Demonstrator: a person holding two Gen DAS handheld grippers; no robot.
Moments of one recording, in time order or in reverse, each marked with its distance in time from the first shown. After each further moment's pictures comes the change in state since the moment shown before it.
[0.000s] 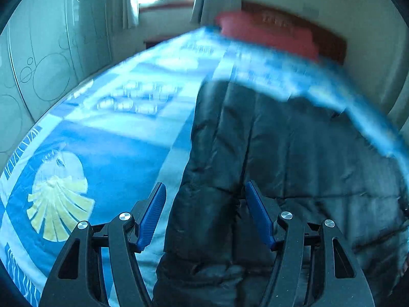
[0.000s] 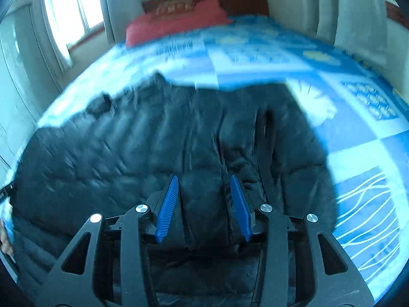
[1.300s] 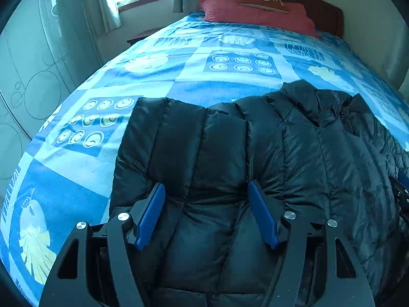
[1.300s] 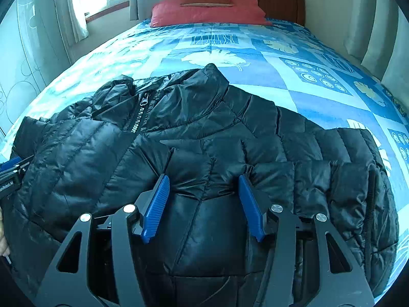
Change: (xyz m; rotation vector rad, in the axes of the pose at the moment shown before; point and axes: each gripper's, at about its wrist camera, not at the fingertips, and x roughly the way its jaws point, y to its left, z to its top) left arm 0.053 -0.070 0.058 0.094 0.039 0.035; right arm 0.050 0.092 0.063 -0.127 -0.005 0.038
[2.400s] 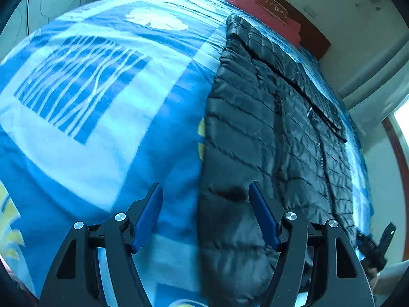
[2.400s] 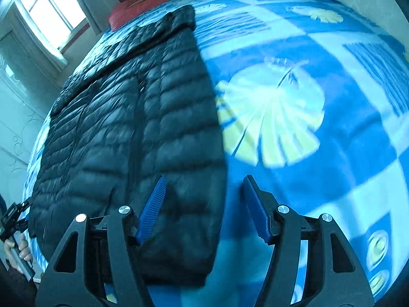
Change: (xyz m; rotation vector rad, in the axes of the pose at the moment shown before) left arm -0.232 0.157 -0.324 -0.321 0.160 -0.380; right arm -0.294 -0.127 -0.361 0.358 0.139 0.061
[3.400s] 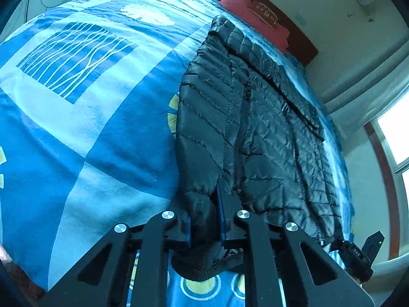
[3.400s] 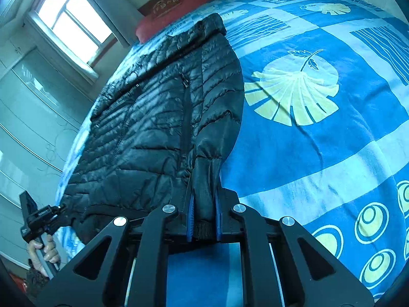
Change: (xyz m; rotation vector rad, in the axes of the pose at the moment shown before) left arm -0.025 -0.016 -0.035 -0.038 -0.032 -0.108; right arm -0.040 0.004 -0.027 0.071 -0.067 0.241
